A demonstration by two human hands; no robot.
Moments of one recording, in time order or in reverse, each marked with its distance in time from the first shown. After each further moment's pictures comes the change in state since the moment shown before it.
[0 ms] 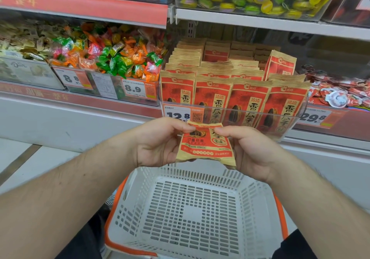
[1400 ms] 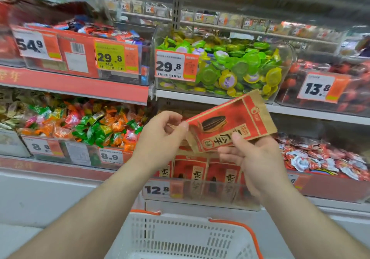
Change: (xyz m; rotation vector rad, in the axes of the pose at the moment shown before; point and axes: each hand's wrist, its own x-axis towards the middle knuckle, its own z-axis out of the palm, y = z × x) left_hand 0.028 0.106 0.035 0.723 0.620 1.056; right_hand -0.003 -0.099 -0.015 0.118 0.500 -0.761
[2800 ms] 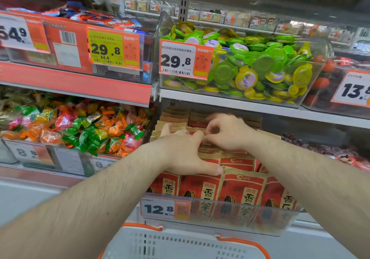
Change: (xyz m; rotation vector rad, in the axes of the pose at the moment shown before) left_hand 0.056 -0.014 0.024 0.868 -0.789 0.063; right_hand 0.143 0.036 0.046 -1.439 -0.514 -0.225
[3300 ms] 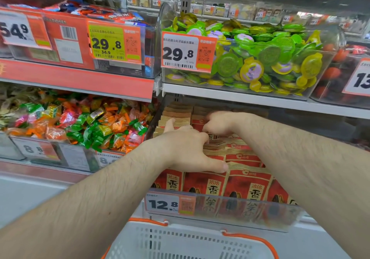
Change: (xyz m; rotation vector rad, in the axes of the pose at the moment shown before) left_hand 0.001 0.001 0.002 0.055 -0.004 0.027; right_hand 0.037 -0.019 0.002 -0.102 -0.317 0.118
